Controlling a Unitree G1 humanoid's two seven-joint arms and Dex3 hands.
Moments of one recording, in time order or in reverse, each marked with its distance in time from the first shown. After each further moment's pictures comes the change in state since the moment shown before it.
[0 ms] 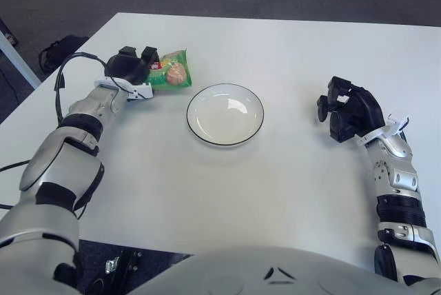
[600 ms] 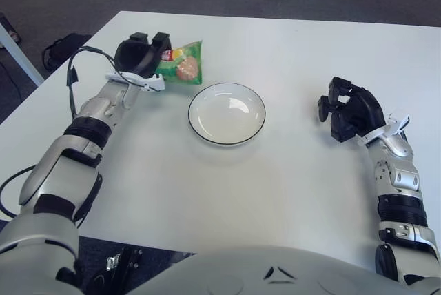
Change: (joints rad) left arm 0.151 -0.005 0.137 -0.539 -0.016 0.105 0.009; right arm 0.000 -0.006 -0.002 -0.001 -0.007 0.032 -0.019
